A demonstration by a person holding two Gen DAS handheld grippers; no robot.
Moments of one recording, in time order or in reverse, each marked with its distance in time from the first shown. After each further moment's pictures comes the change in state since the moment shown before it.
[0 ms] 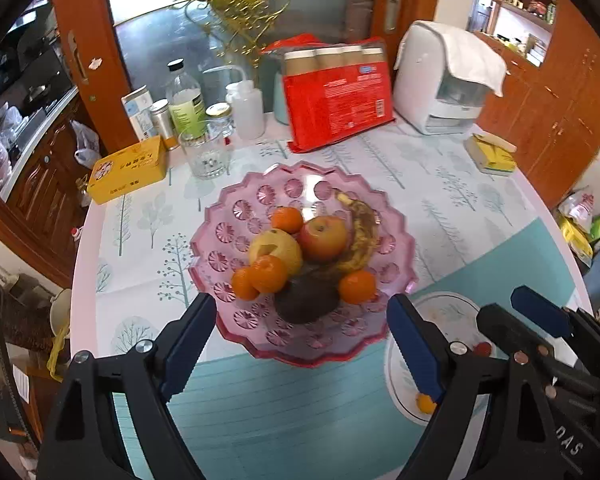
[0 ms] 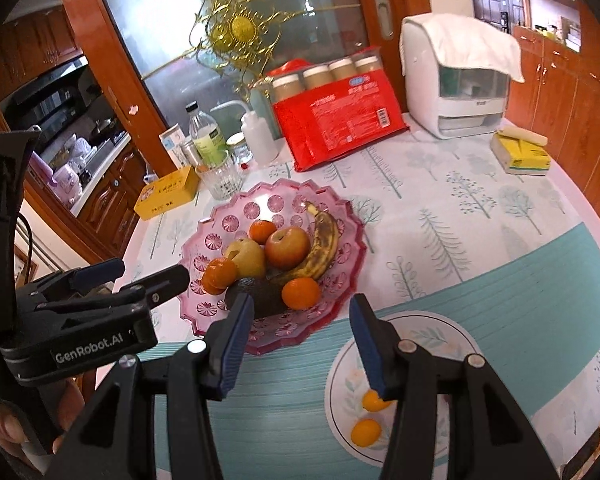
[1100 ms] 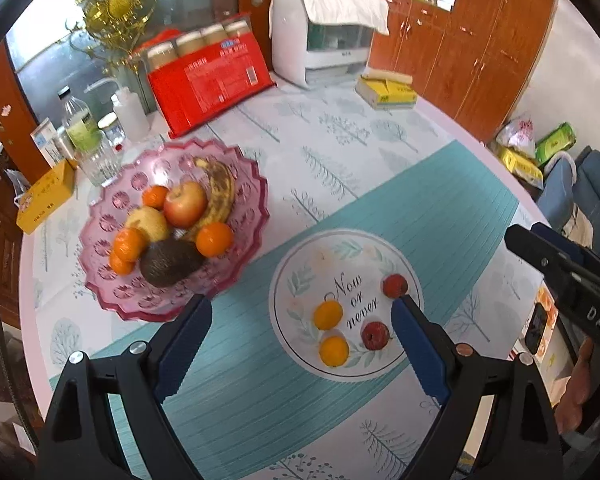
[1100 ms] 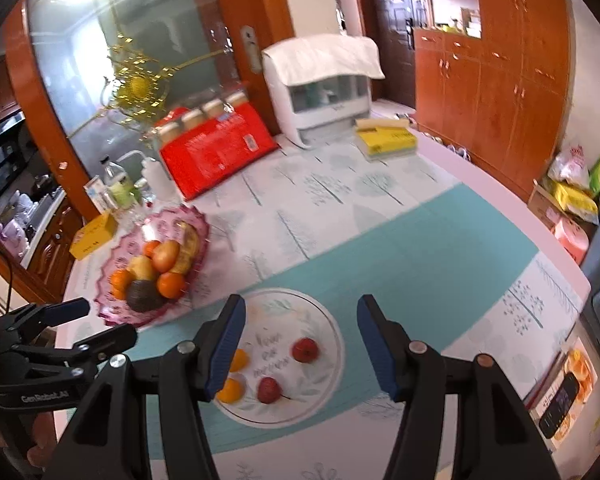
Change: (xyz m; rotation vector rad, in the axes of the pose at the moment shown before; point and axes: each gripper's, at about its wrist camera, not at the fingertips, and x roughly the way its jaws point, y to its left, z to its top) left arm 0.001 -0.125 -0.065 0.237 0.064 -0.175; right arm -0.076 -0.139 -0.071 0.172 -0.101 -0.240
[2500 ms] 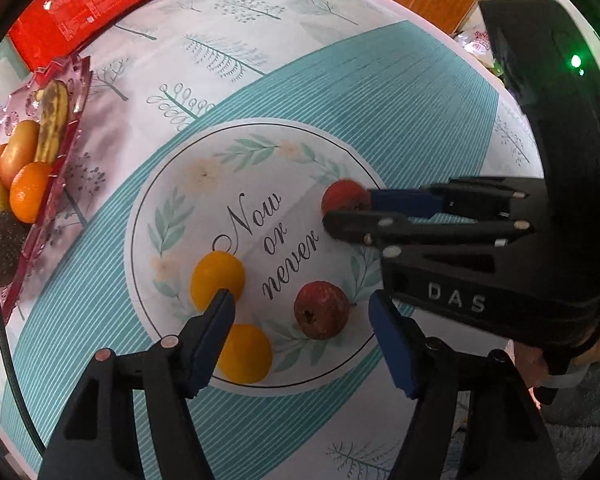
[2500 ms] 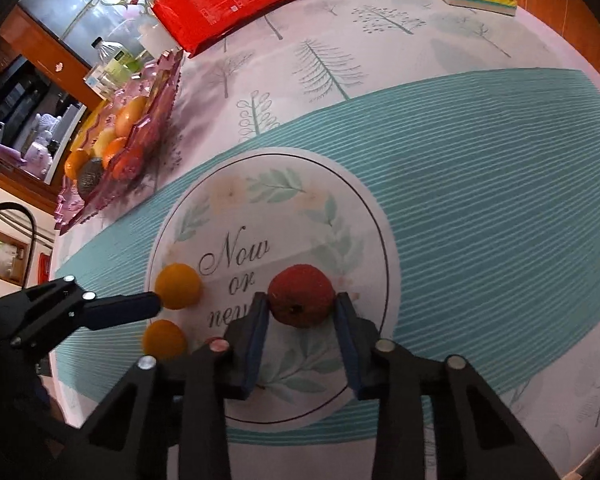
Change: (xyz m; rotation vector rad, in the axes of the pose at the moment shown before) left arm 0.148 -0.063 -0.029 0.175 0.285 -0.182; right arm 0.174 -0.011 -0.048 -0.102 0.436 0.219
